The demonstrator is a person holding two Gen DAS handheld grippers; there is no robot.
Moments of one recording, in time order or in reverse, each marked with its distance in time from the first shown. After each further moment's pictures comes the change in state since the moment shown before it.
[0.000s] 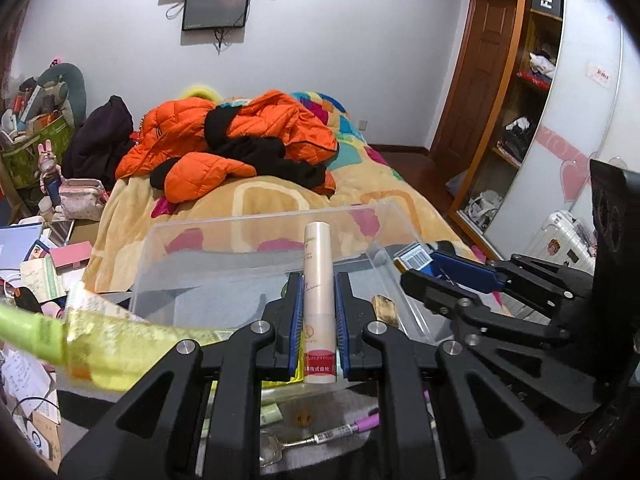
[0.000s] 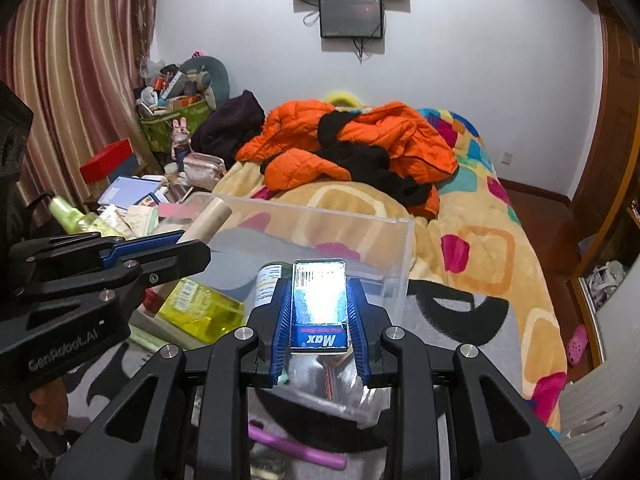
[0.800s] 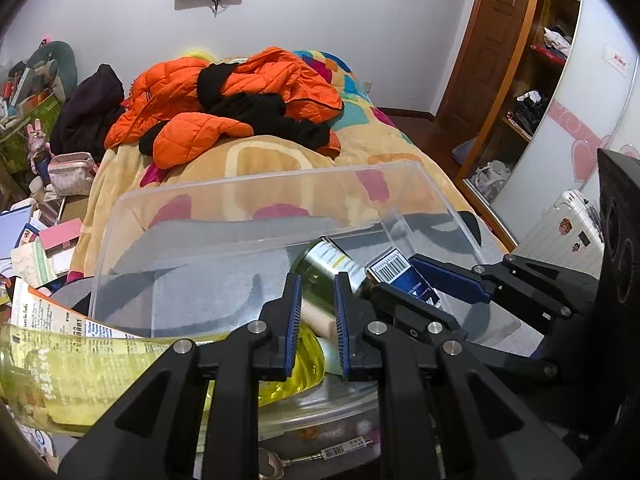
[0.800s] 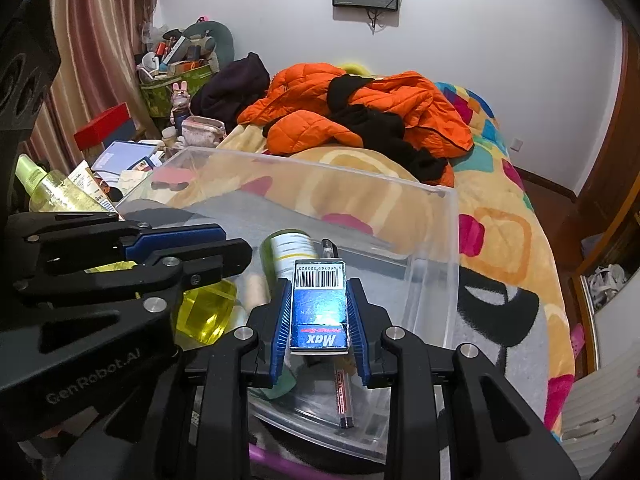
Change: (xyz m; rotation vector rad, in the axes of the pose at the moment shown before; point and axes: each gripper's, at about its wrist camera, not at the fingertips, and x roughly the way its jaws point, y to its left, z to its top) left arm 0.046 0.007 -0.003 -0.007 0.135 0.003; right arm 0.037 0.014 -0.010 -0.056 0.097 -0.012
